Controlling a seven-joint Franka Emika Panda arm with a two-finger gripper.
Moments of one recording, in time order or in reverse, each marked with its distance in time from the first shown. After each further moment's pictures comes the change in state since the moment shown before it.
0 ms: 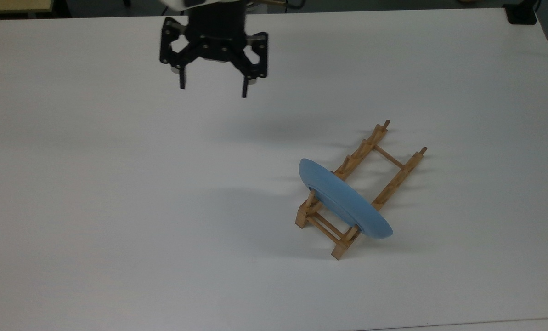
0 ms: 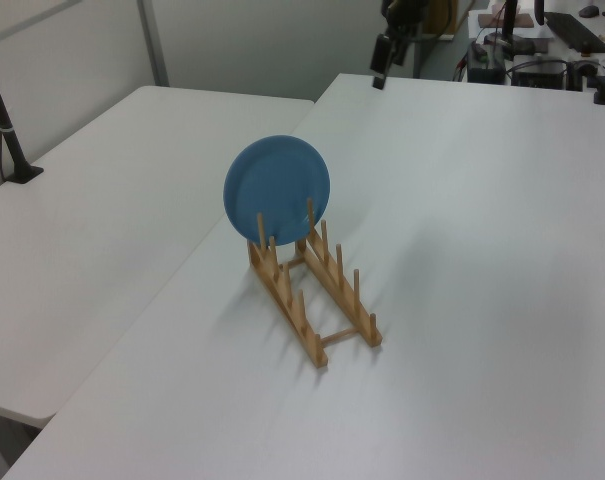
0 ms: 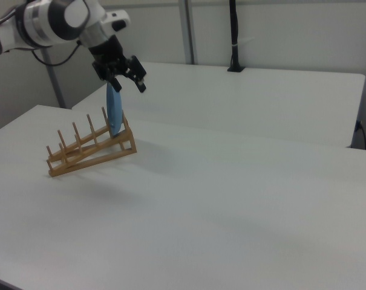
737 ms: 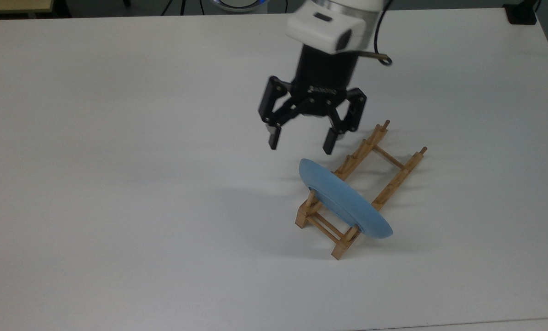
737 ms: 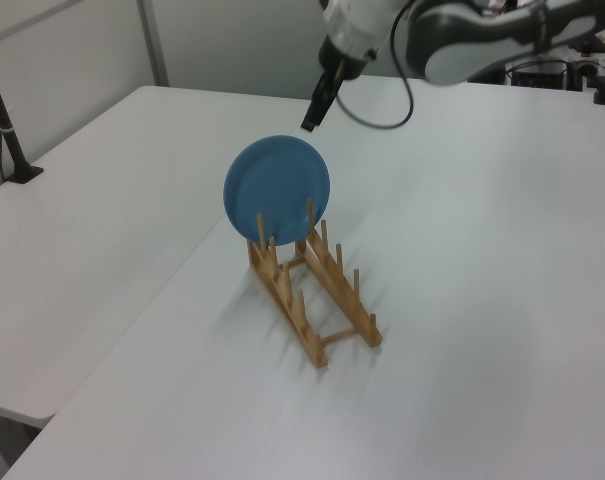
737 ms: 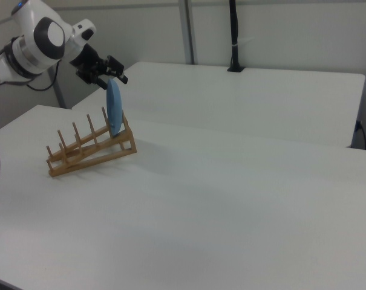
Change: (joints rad) arm 0.191 0.168 0.003 0.042 -0.275 0.315 0.163
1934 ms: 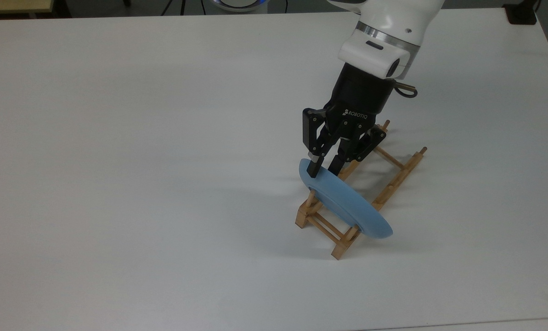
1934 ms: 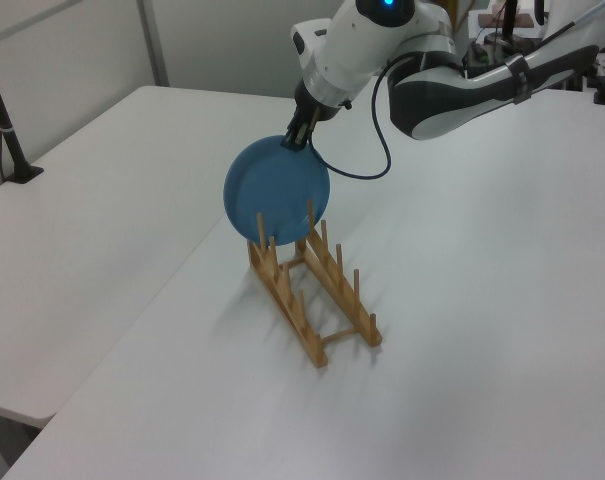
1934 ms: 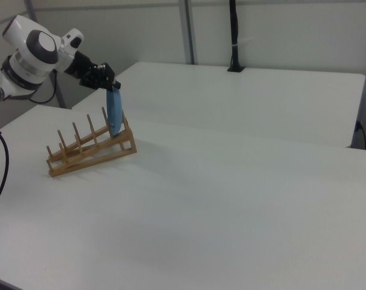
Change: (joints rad) arm 0.057 0.109 0.018 0.074 -0.241 0.004 0.162
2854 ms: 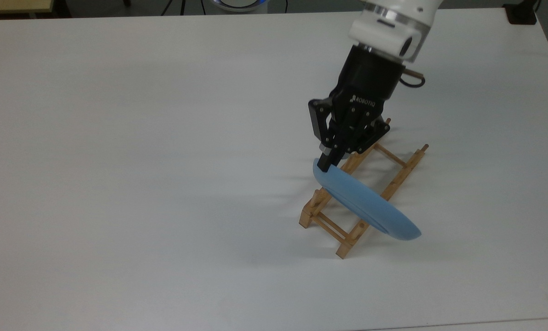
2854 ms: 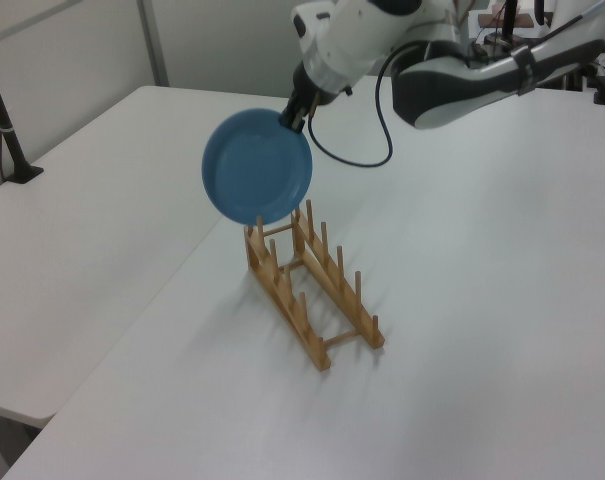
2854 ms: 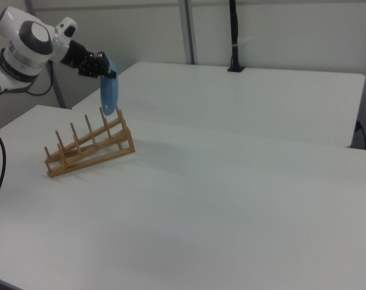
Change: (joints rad) arm -0.001 -0.024 0.010 0.026 -0.050 0.000 0.001
